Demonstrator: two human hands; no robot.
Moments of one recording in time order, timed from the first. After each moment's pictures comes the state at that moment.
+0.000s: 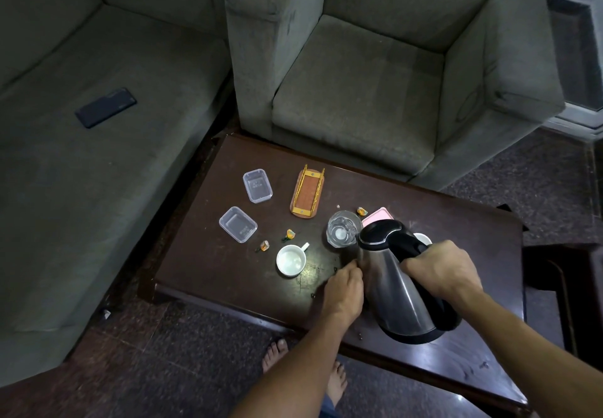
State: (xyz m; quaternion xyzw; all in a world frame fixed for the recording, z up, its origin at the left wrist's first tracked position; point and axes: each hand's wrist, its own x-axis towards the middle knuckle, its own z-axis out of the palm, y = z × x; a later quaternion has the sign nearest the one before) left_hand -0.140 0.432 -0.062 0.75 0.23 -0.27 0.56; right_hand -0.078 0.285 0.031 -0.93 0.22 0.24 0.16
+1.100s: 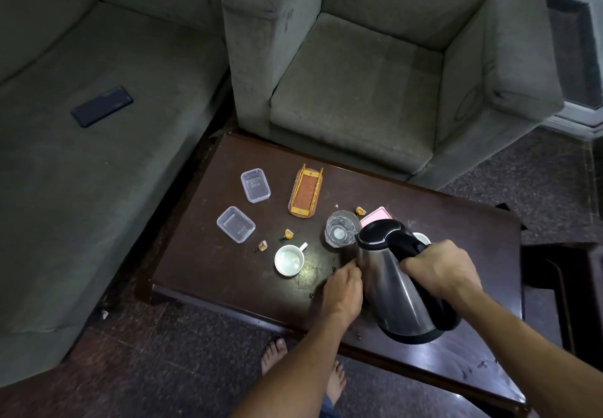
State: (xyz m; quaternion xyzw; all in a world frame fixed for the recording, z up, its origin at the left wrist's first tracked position) left_hand -0.139 0.426 -0.070 0.69 0.27 -0.27 0.61; right_hand -0.076 0.281 0.027 -0.93 0.21 0.24 0.15
